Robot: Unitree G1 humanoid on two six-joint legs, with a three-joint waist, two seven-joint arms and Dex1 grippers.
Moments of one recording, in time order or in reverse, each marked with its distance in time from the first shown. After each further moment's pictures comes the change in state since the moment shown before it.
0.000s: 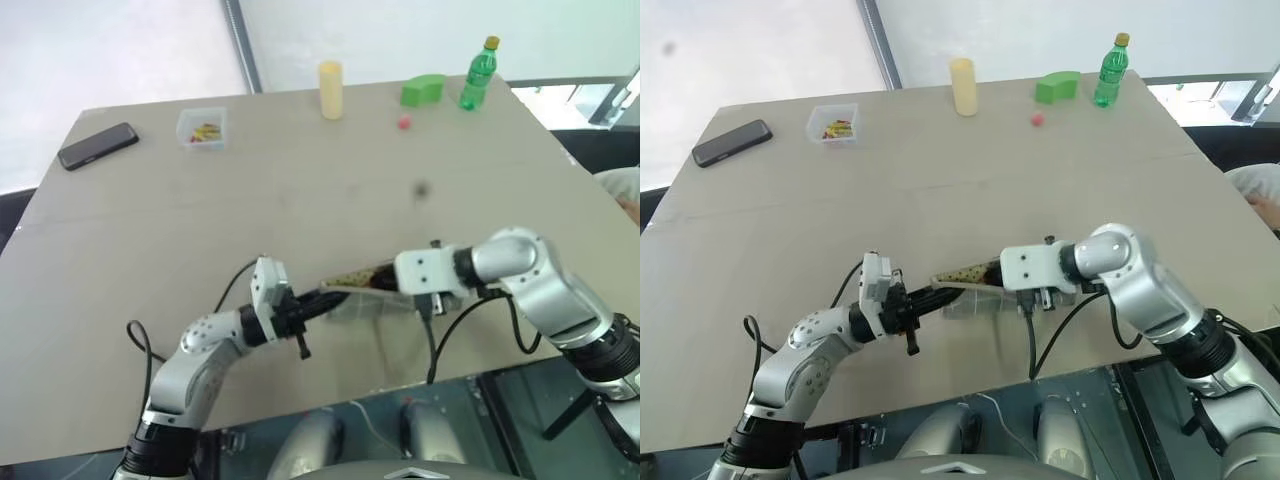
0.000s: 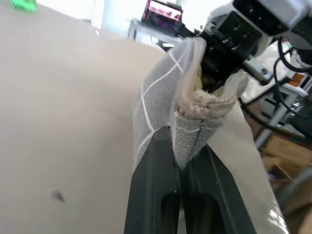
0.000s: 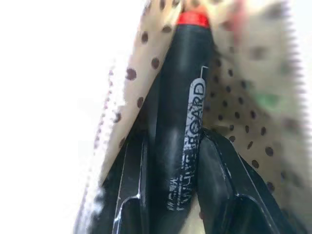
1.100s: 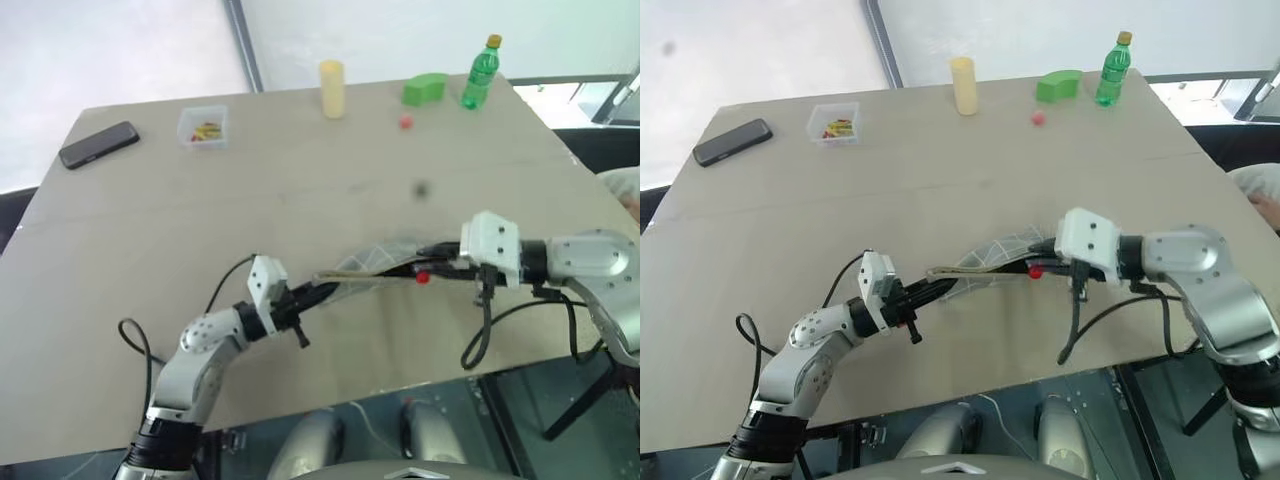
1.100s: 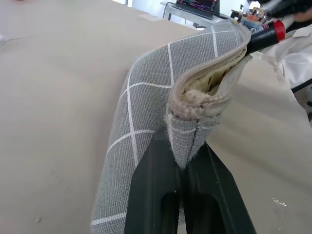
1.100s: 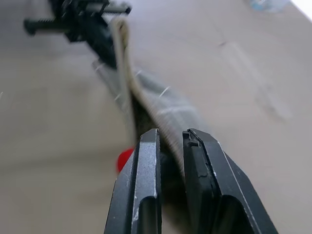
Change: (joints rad) left arm 0.016 -0.002 -0.001 0.095 0.094 -0.063 0.068; right arm 0.239 -0.132 -0.251 -0.065 0.319 -0.149 -0.167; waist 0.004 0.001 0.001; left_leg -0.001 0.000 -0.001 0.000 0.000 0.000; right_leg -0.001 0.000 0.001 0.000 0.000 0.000
